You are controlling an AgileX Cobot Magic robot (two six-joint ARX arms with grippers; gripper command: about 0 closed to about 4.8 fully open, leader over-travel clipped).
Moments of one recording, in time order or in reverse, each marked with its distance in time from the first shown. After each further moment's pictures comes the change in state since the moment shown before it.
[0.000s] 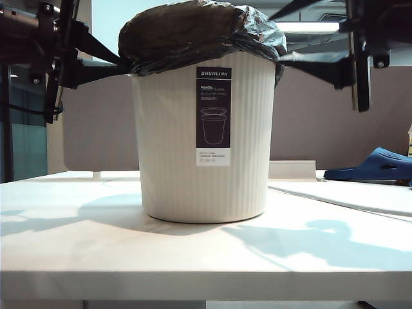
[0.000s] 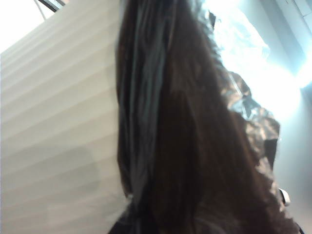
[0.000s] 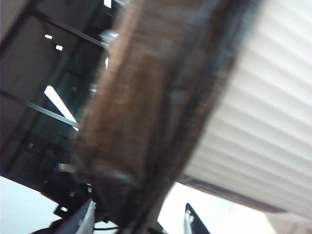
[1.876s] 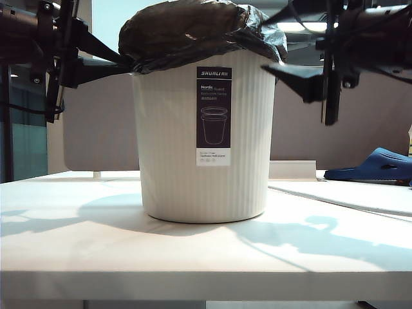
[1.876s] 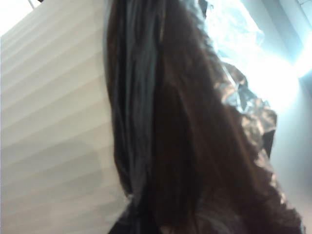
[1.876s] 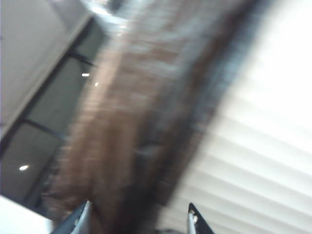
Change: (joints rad) left arm 0.000 0.000 0.000 -0.001 0.034 0.026; right arm 0.030 0.299 0.014 0.422 0.108 0.137
